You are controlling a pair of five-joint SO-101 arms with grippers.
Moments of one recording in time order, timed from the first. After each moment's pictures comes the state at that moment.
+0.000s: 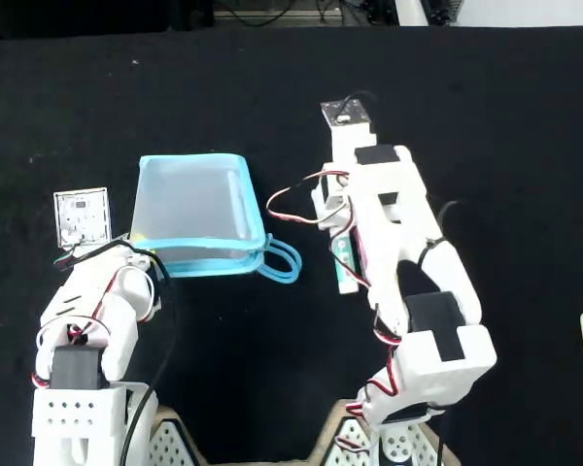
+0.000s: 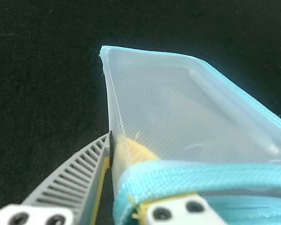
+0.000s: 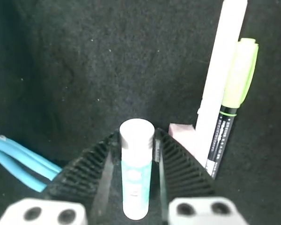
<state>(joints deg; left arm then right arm) -5.1 -84.3 73.1 52.7 5.2 -7.6 9.5 15.0 65.7 2.9</state>
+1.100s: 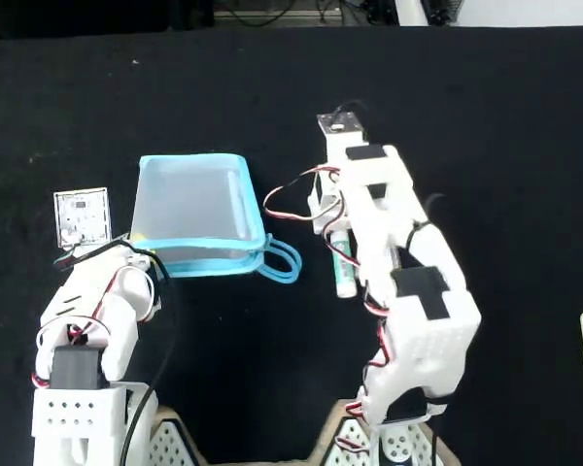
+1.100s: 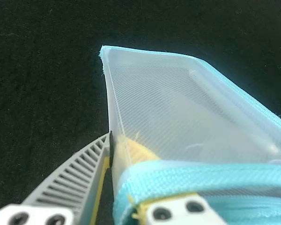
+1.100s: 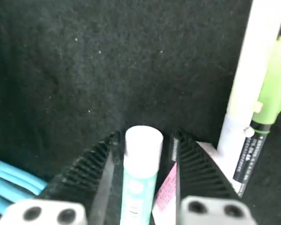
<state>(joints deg) -5.1 -84.3 73.1 52.7 5.2 -7.9 20.5 9.7 65.8 1.4</state>
